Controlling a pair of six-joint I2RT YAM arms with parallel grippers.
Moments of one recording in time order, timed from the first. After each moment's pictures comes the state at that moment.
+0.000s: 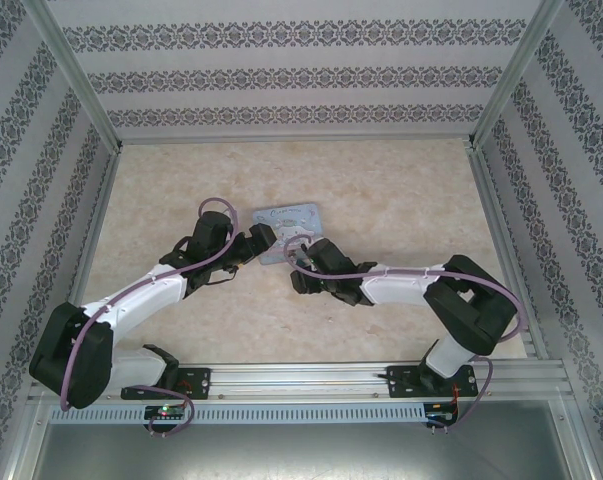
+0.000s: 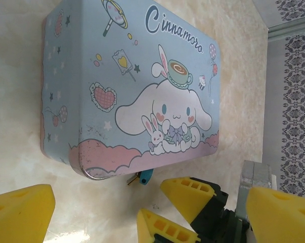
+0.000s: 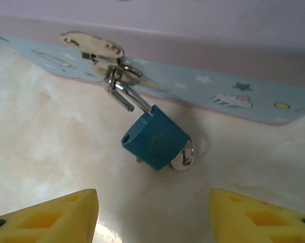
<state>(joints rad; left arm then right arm) -0.44 1.27 0.68 -0.07 0.24 -0.97 0.83 1.63 0.73 0.03 0.05 0.45</state>
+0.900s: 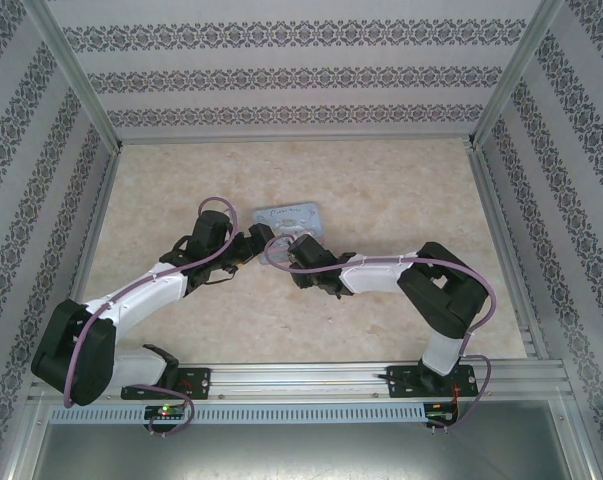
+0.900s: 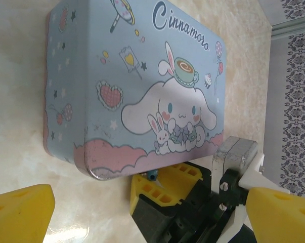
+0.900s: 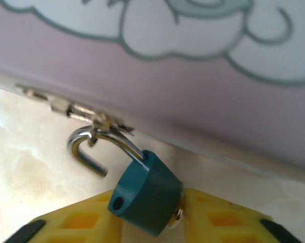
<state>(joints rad) -0.43 1.28 0.68 -0.07 0.27 -0.97 0.86 1.78 0.89 -0.07 0.19 0.35</state>
